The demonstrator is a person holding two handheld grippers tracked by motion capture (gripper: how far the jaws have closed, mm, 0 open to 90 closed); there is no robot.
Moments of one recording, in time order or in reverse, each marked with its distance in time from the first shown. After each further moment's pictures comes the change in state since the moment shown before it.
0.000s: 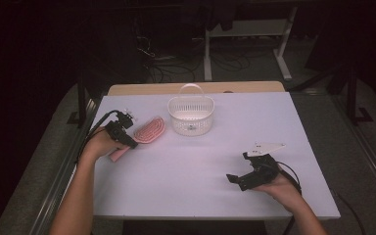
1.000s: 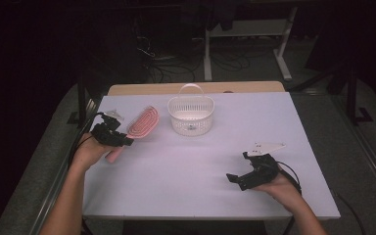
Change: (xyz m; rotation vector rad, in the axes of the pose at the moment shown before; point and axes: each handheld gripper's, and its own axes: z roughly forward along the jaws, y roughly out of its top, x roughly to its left) left arm -0.019 -0.034 -0.034 -0.279 0.010 -0.022; right arm 0.000 0.001 0.000 -0.006 -0.003 -0.001
